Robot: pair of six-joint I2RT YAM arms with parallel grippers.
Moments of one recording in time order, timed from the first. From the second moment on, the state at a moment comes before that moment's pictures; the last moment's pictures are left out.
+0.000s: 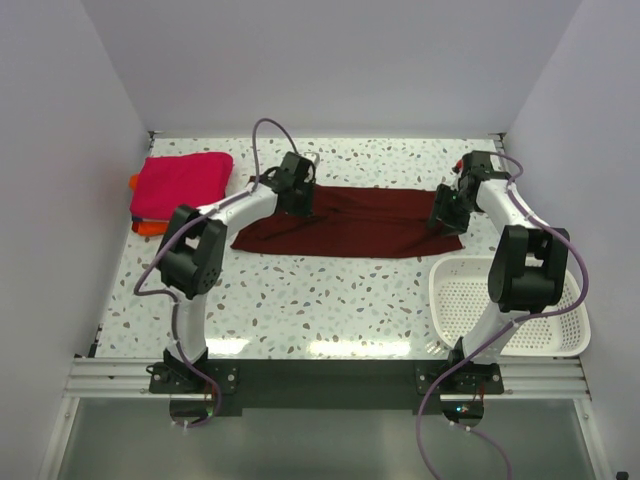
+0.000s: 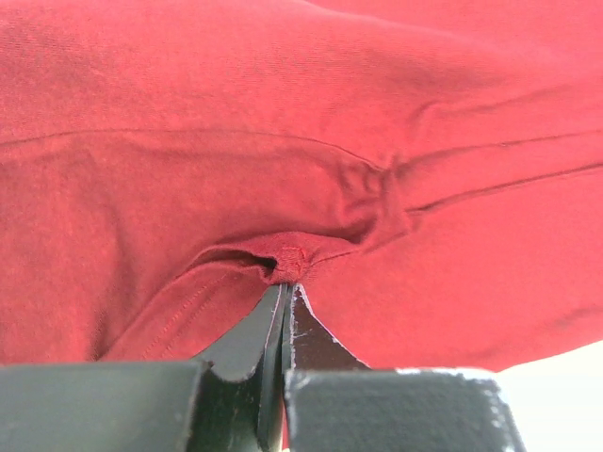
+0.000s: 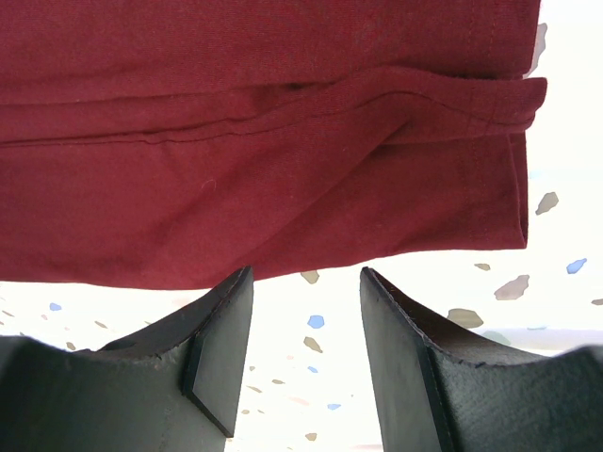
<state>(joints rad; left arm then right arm) -0.51 2.03 1.51 -0.37 0.00 -0.31 -0.07 1.78 1.33 -0.79 -0.18 0.26</state>
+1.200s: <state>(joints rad) -0.67 1.96 1.41 -0.50 -0.02 -0.52 -0.07 1.78 1.30 -0.78 -0.18 0.26</state>
